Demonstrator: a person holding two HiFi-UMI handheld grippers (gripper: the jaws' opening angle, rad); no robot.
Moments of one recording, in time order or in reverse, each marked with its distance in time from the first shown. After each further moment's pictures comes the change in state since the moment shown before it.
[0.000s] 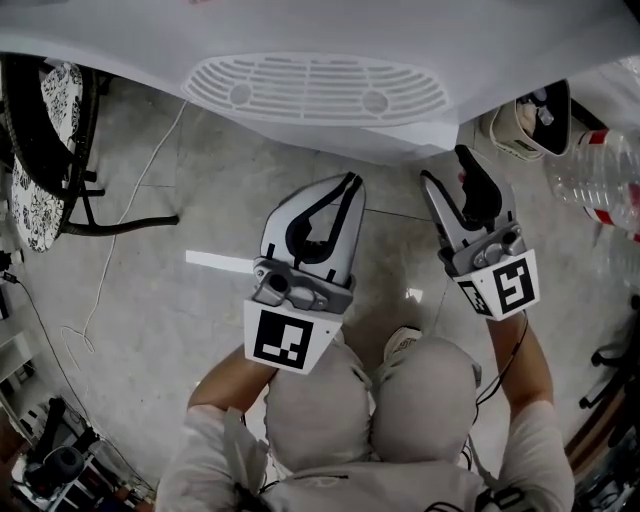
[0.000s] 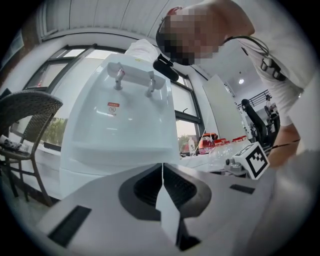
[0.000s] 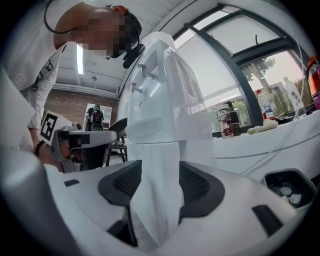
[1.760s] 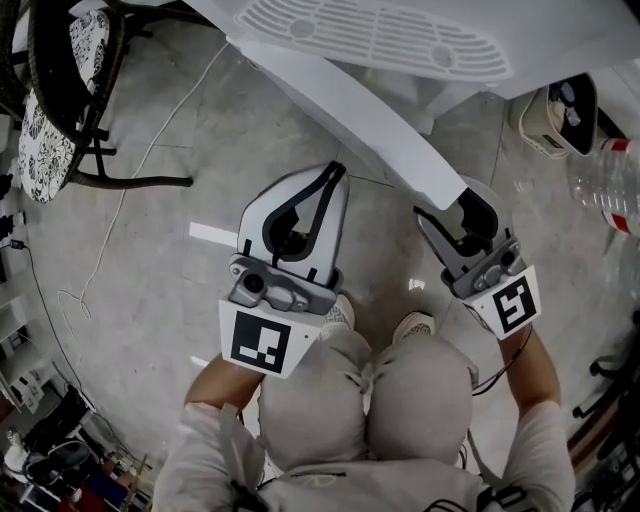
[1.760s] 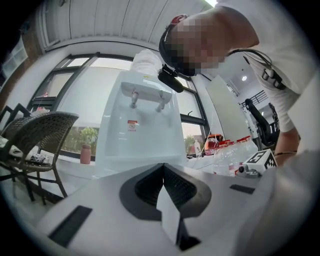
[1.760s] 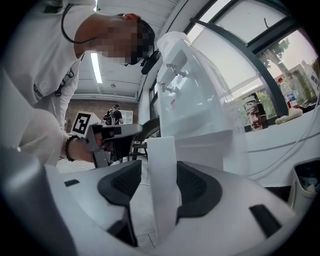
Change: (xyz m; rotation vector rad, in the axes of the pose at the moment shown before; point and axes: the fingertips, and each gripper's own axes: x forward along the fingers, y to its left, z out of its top) left arm -0.067 0.026 0.024 0.017 -0.019 0.081; right arm -0.021 0.097 -0.018 -0.001 0.000 0.257
